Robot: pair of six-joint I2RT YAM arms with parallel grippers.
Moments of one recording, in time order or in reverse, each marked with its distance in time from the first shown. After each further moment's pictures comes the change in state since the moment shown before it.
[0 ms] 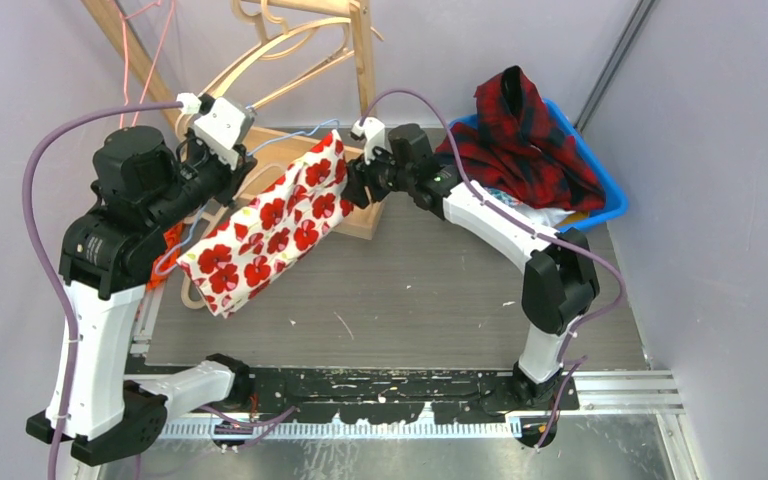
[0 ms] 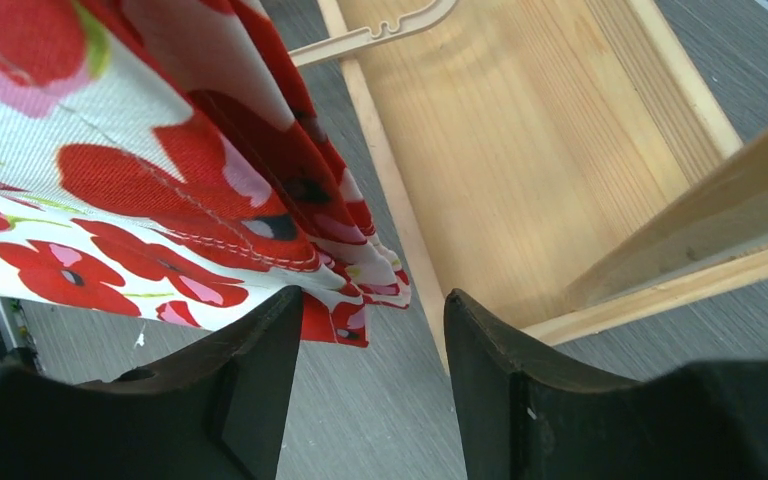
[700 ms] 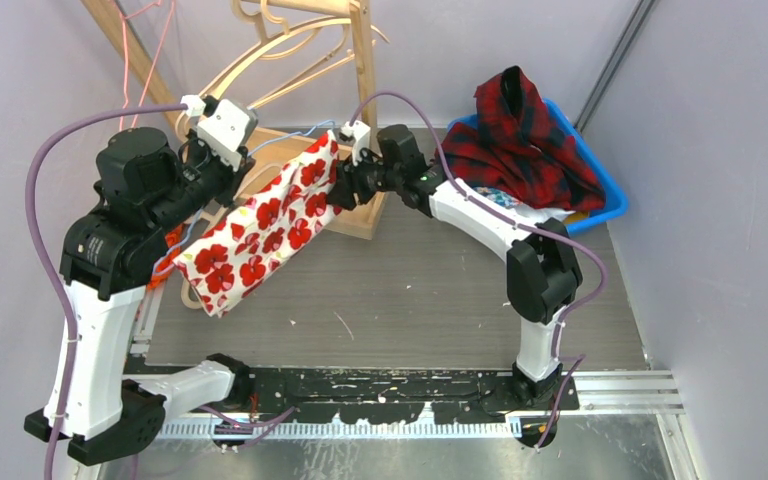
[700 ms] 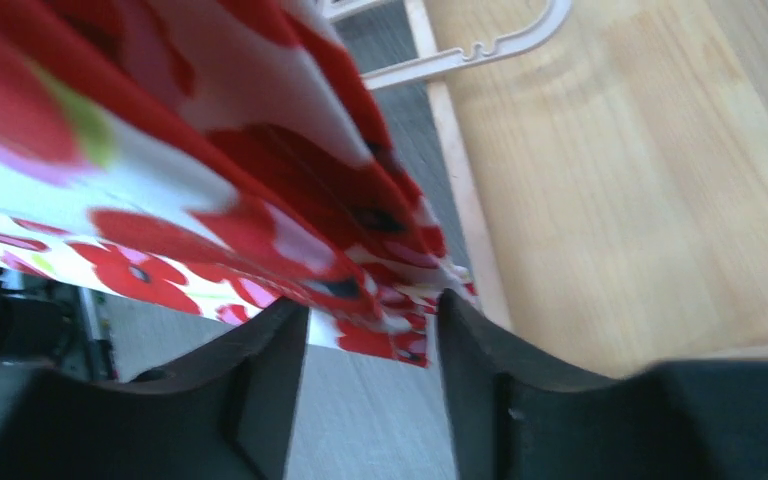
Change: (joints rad) left arm -0.031 -0.001 0.000 -0.010 -0.059 0.026; right arm 0.009 0.106 0.043 0.090 -0.166 0.080
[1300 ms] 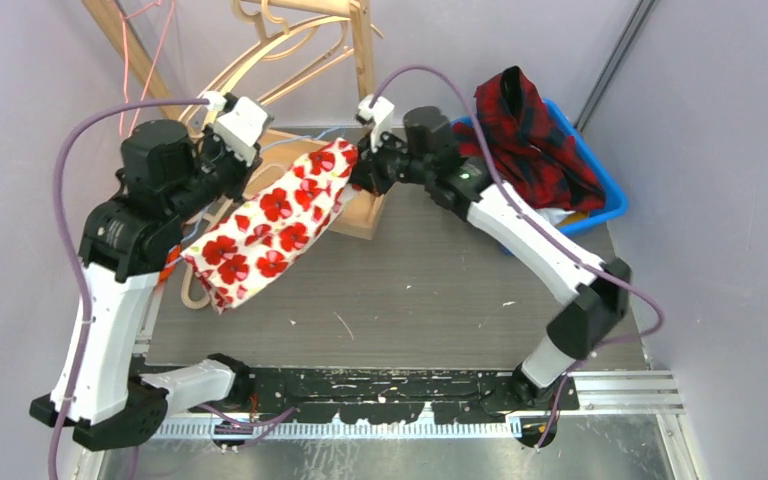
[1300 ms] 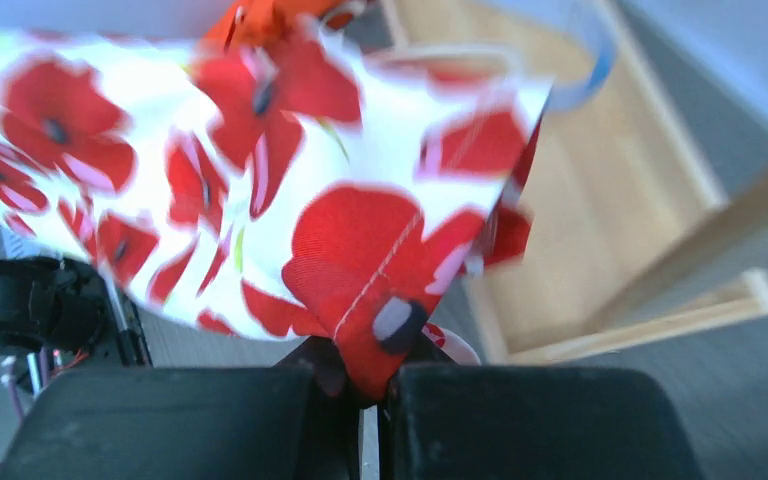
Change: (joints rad) left arm -0.005 0.027 -0.018 0.013 -0.031 0.026; right arm 0.034 -0.209 0.060 -0.218 0.093 -0.047
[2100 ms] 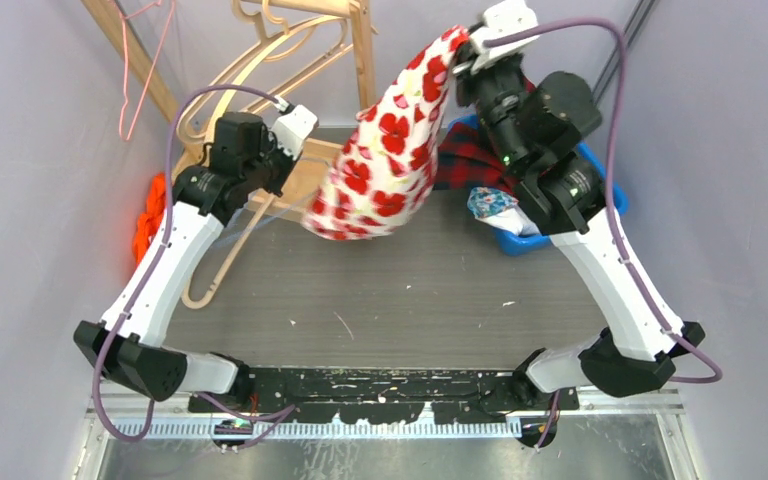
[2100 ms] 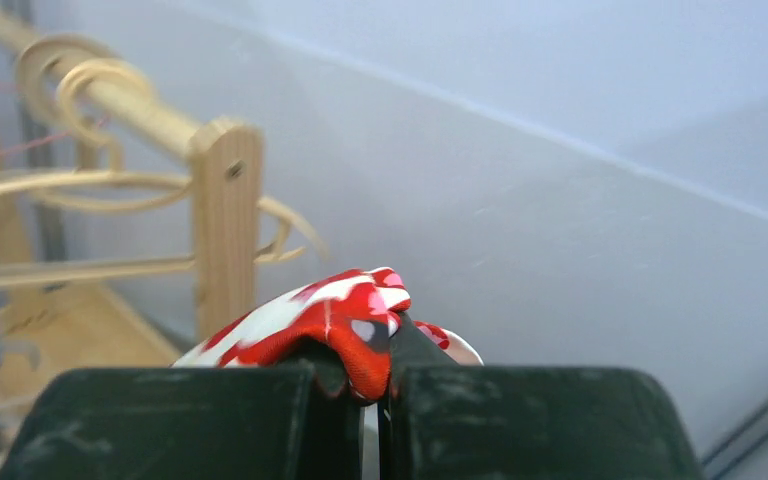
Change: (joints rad) left arm 0.045 0.217 -0.243 0.208 -0.009 -0.007; right arm -0.005 -0.301 0.271 0.104 0.675 -0.385
